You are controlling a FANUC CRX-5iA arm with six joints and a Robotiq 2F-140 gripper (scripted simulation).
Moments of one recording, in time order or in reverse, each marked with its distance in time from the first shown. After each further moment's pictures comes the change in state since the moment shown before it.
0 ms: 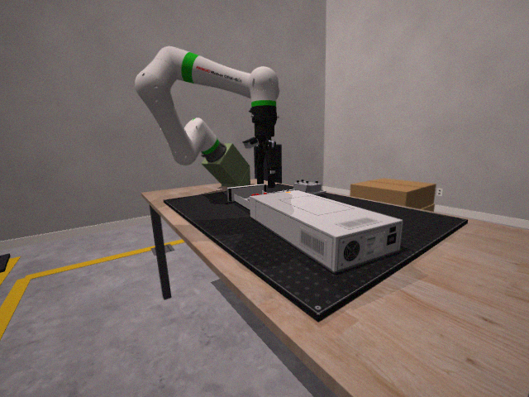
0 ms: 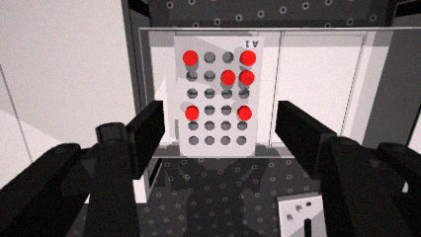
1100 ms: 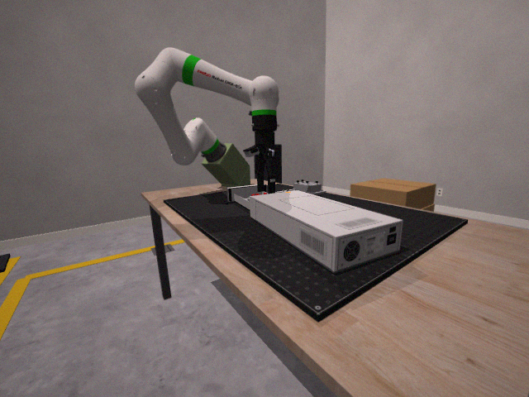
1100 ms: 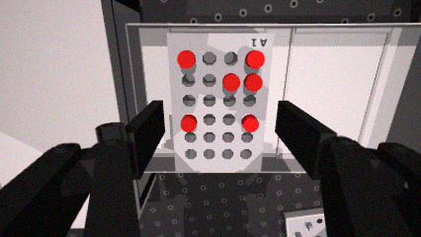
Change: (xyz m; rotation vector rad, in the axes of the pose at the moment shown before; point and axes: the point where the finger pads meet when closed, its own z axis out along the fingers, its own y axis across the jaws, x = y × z) arm -0.001 0.000 0.032 0.000 0.000 0.000
